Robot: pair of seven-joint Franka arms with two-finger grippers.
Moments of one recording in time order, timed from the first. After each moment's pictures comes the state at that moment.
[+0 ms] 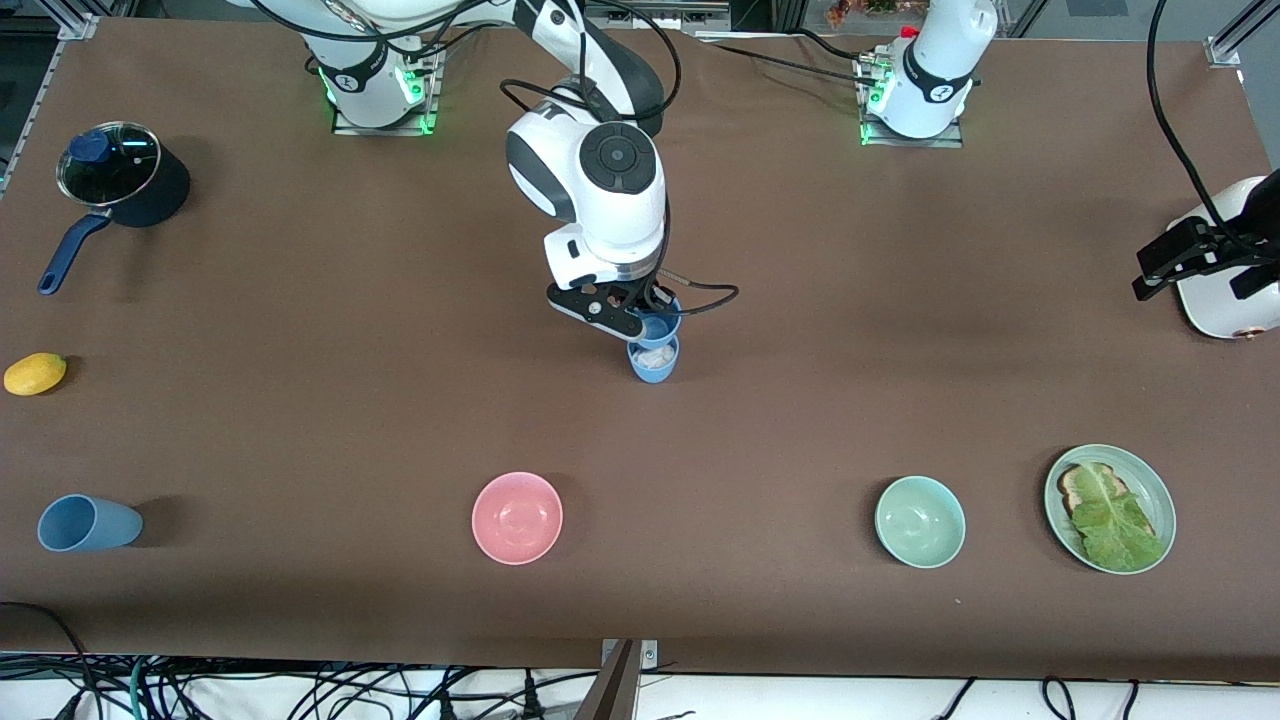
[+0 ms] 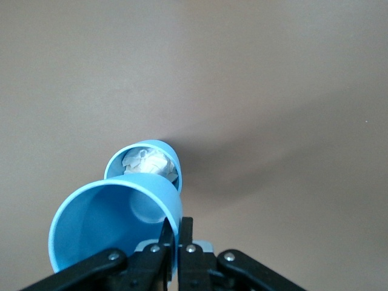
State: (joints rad) left arm -0.08 0.10 0.10 -1.42 0.01 1.61 -0.01; right arm 0.68 0.64 0.14 -1.32 -0.10 1.95 1.27
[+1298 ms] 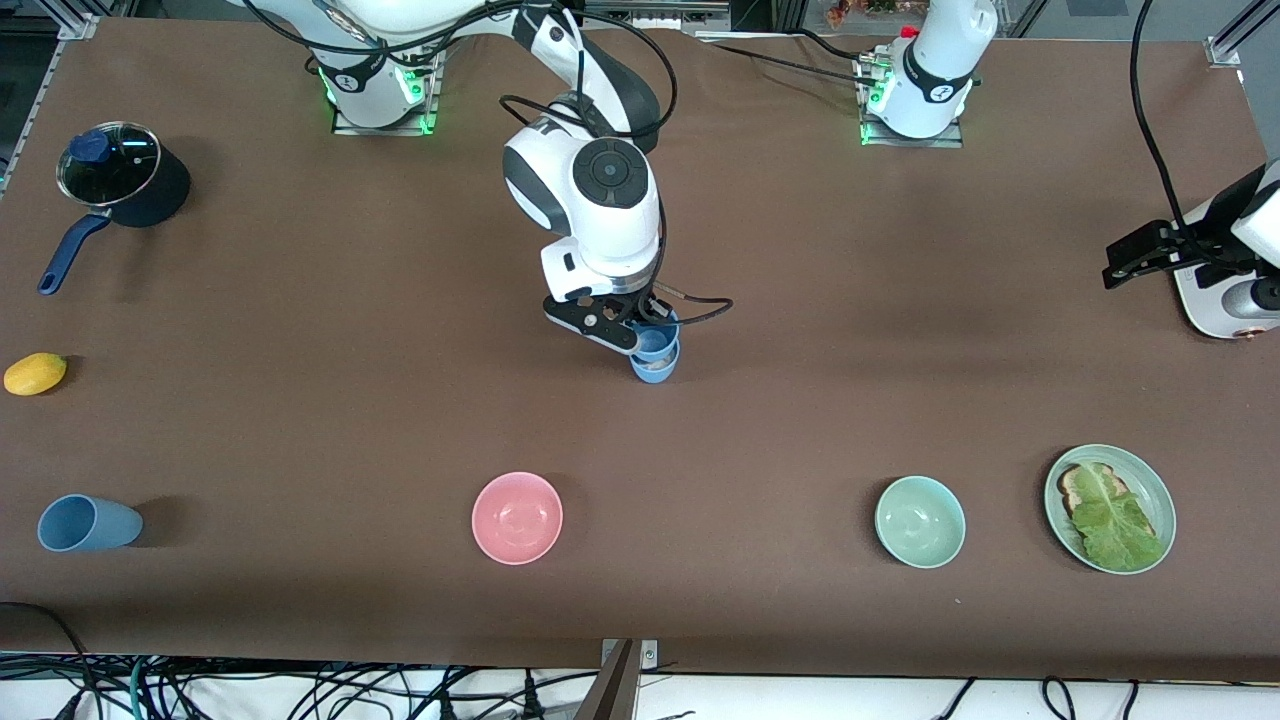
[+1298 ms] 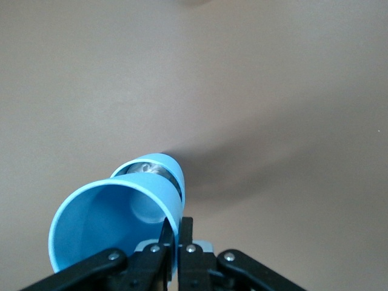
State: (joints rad) left arm -0.09 0.13 0.10 -1.43 0.01 1.48 -0.01; right arm 0.68 0.66 0.12 -1.32 -0.10 1.99 1.27
